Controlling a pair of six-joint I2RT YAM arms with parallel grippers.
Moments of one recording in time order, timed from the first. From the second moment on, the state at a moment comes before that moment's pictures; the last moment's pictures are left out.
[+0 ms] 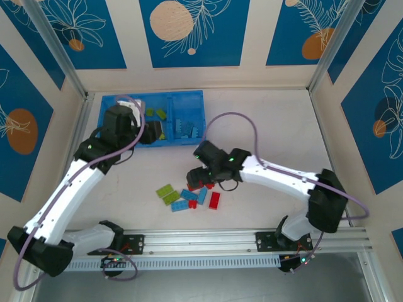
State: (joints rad) left arm -0.47 1.10 1.23 -0.72 -0.04 -0.35; right arm 0.98 1.51 1.14 -0.77 0.02 0.60
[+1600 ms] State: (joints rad) left arm -0.49 0.98 1.03 -0.93 0.13 0.00; right arm 1.03 1.74 1.13 -0.79 0.03 0.99
